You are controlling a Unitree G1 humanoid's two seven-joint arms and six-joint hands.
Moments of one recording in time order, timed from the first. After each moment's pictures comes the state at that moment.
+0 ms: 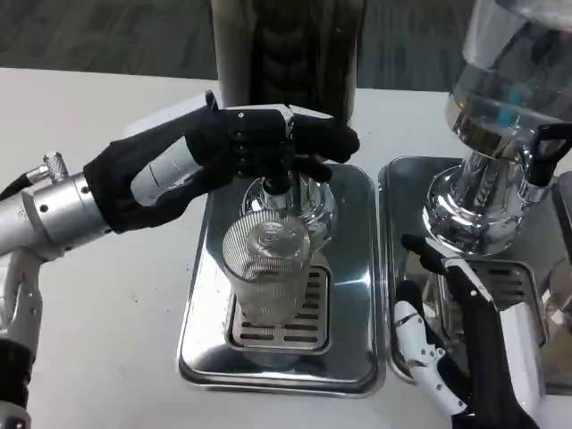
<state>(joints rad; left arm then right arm) -0.56 0.42 0.09 0.57 -0.38 -0.38 -1.27 0.45 -0.04 0.28 -0.12 -0.55 -0.35 -0.44</state>
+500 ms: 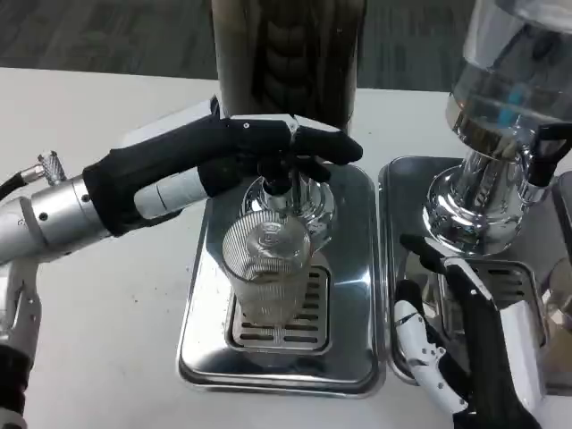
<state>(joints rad) -0.54 0.43 0.06 0.57 -0.36 -0.55 -1.24 0.45 -0.04 0.27 -0.13 -0.54 -0.35 -0.43</state>
